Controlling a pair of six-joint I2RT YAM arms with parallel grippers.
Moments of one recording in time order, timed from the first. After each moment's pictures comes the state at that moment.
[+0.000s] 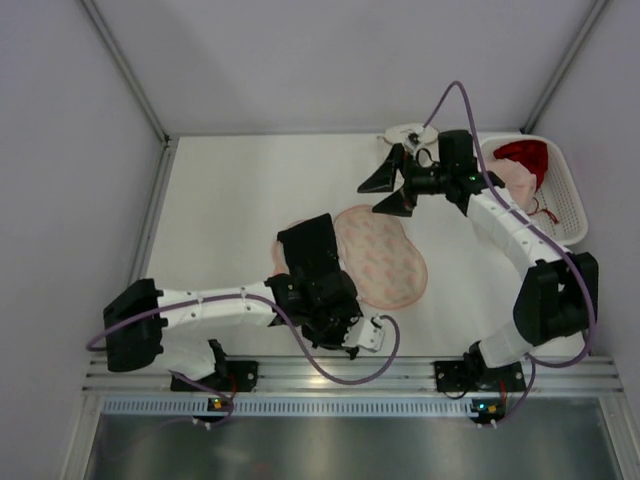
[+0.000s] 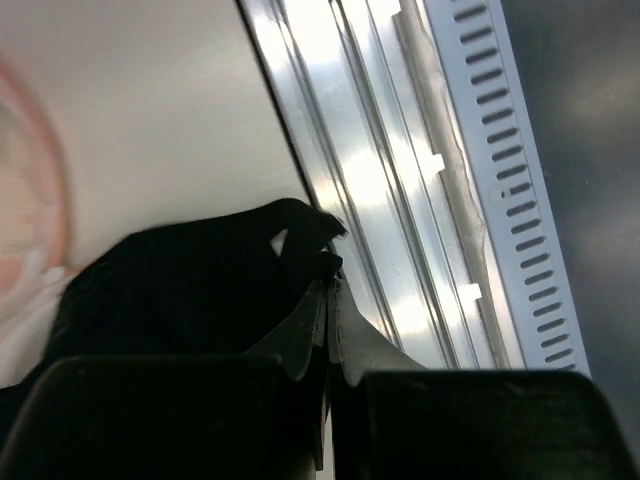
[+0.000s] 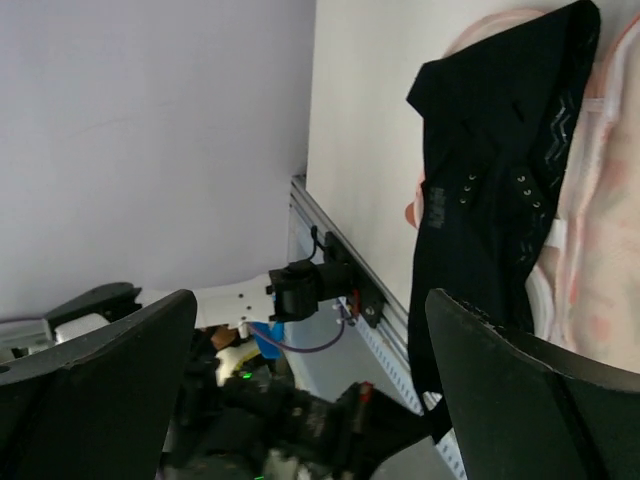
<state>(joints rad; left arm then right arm) -1.23 1.39 0.87 -0.54 0.46 0.55 0.28 1.53 1.28 -0.35 -0.91 0.86</state>
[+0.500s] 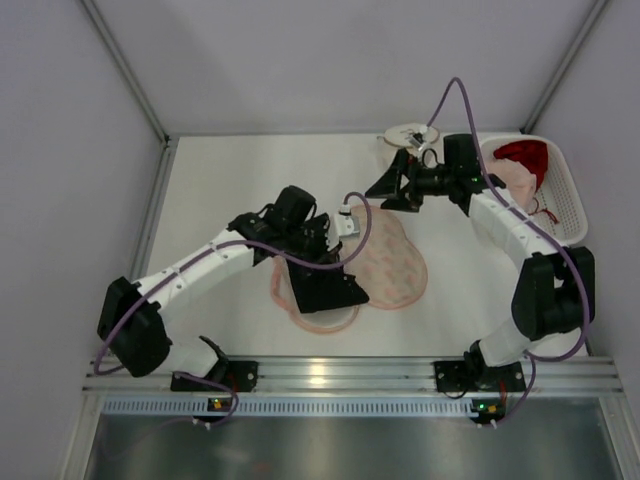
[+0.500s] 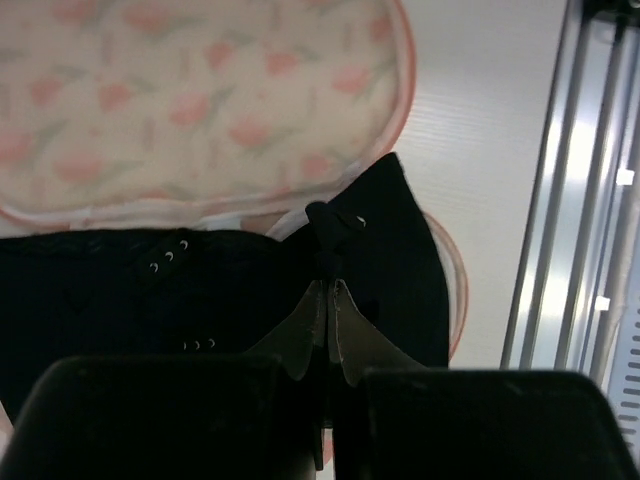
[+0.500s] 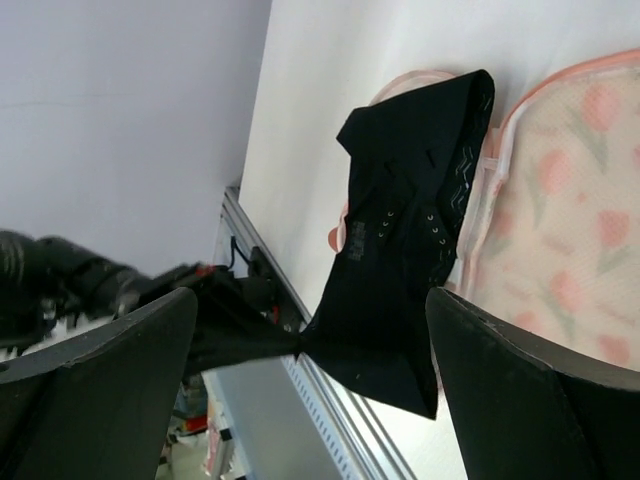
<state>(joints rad) -0.75 1.38 1.12 -0.57 0.56 0.44 0.23 1.56 1.23 -0.29 -0.90 0.63</state>
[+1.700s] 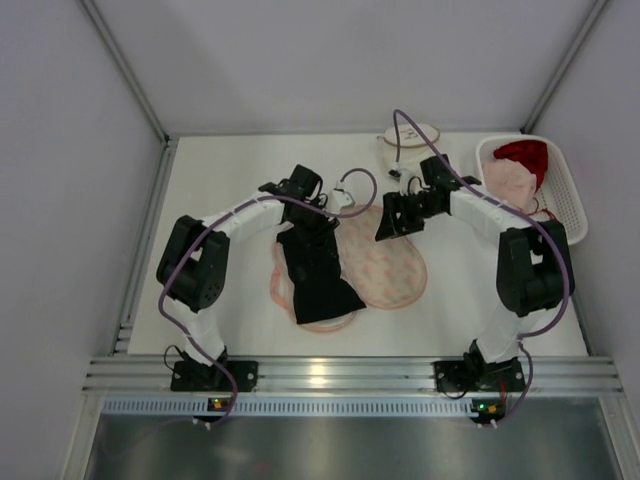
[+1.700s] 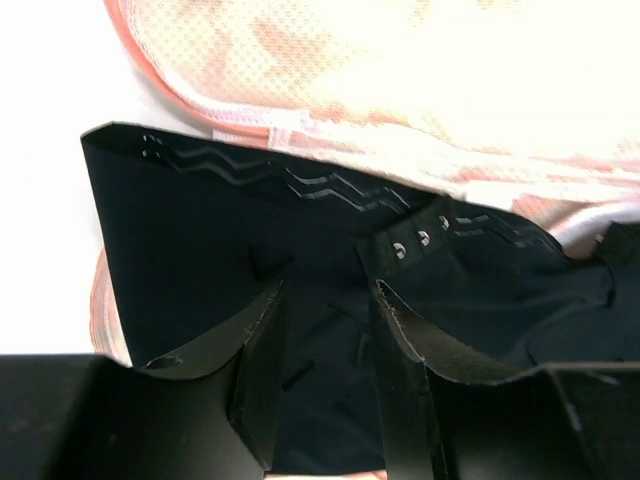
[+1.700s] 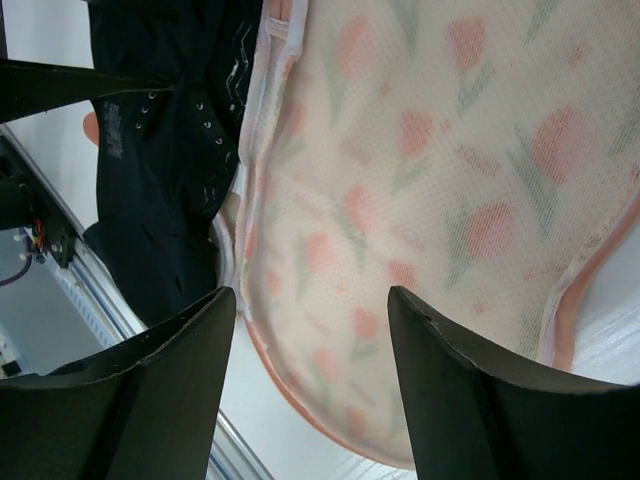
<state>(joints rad) -0.53 1.85 1.33 -0.58 0.35 0.48 0.28 1.73 1.22 -0.60 -0.67 0.01</state>
